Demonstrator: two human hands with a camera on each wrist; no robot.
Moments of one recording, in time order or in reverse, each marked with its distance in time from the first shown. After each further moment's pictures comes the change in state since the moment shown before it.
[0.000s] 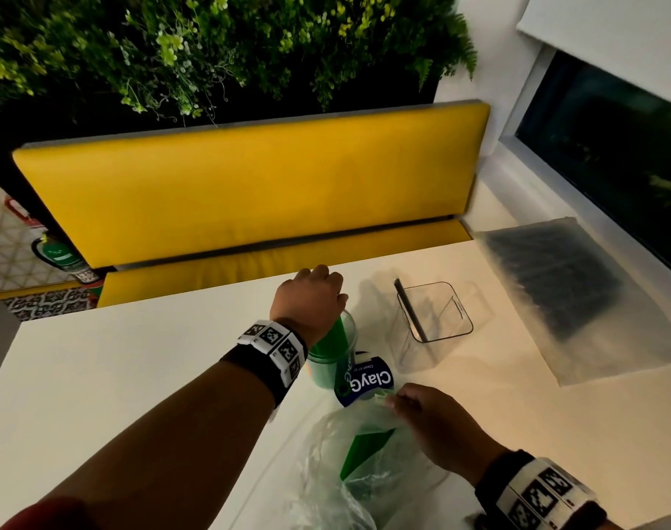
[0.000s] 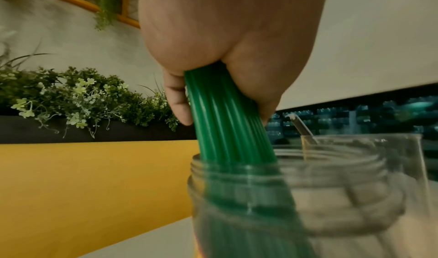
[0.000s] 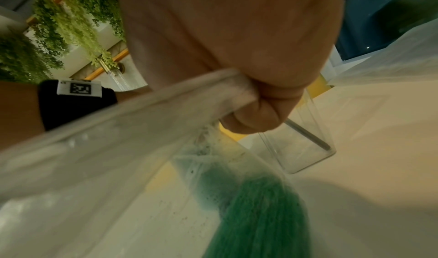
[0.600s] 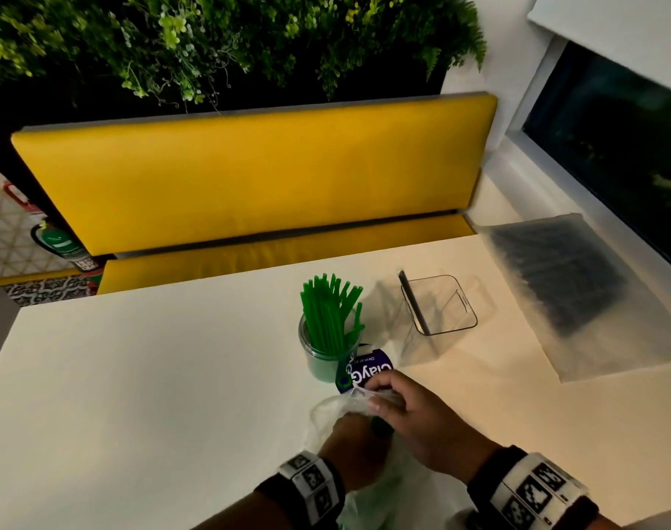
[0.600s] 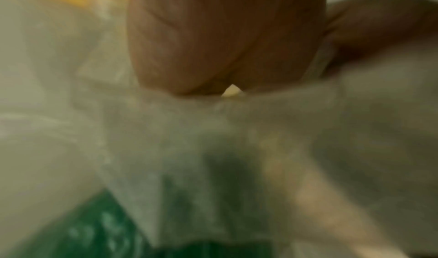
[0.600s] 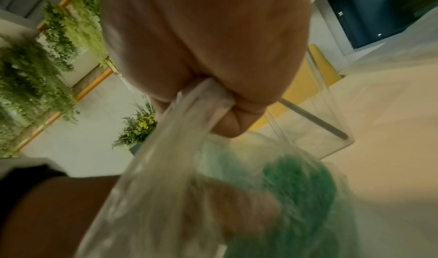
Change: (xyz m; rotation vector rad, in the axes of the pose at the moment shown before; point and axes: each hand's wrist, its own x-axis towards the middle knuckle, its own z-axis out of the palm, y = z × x) left_hand -0.143 0.086 0.079 -0.722 -0.593 -0.092; right_hand 0.002 -0.012 0.014 0.242 -0.107 -0.102
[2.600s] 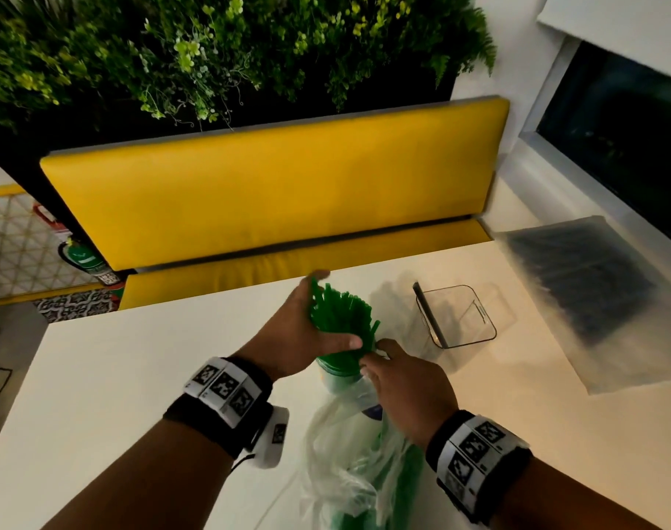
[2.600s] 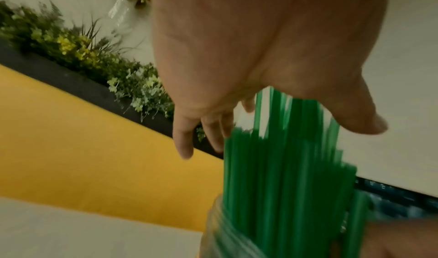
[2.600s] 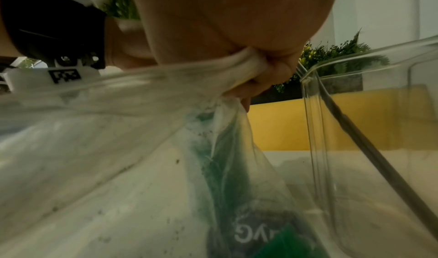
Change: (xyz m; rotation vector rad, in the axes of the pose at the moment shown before) left_hand 0.004 -0.006 -0.185 -0.290 0.359 0.172; right_hand 0.053 -0.040 0.008 -0.887 0.123 -0.074
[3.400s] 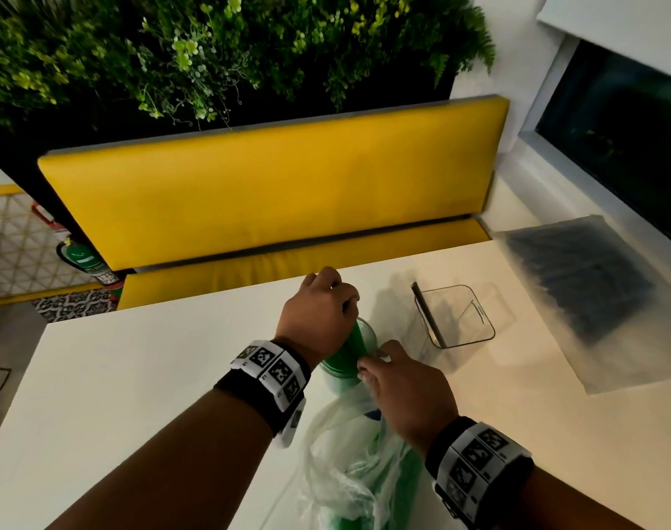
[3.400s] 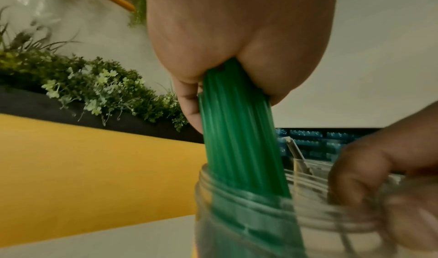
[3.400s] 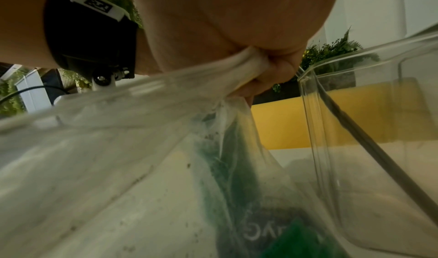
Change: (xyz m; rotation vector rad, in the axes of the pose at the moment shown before) left_hand 0.034 0.001 0.037 0.723 0.318 0.292; right_hand -0.008 -0.002 -0.002 0.058 0.084 0.004
